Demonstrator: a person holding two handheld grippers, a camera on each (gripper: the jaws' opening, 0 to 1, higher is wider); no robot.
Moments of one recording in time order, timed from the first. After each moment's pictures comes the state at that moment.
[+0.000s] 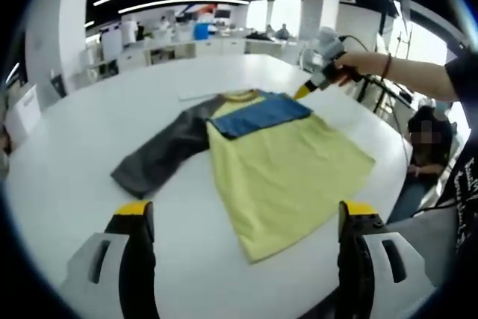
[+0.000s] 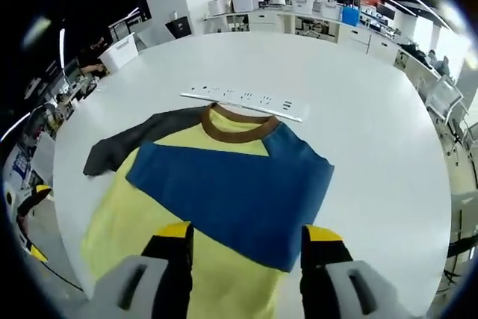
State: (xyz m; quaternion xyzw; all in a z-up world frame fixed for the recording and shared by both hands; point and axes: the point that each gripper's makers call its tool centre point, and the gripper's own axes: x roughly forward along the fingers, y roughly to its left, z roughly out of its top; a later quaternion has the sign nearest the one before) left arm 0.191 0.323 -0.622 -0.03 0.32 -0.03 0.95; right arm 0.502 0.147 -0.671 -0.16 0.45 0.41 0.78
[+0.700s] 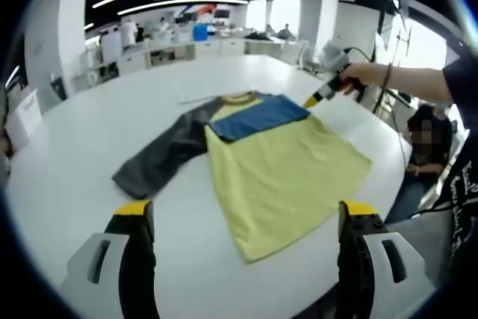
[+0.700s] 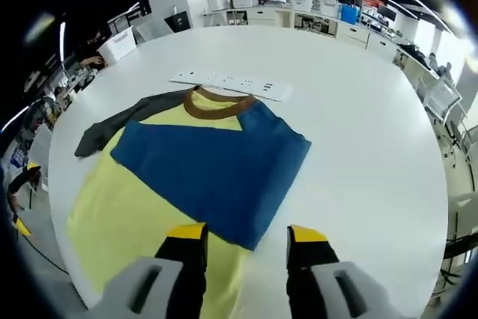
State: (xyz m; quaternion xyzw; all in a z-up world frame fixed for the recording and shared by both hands) left arm 0.193 0.314 -0.608 -0.03 0.31 -0.03 0.95; right arm 0.512 0.106 -0.696 -0.18 0.45 0.40 0.77
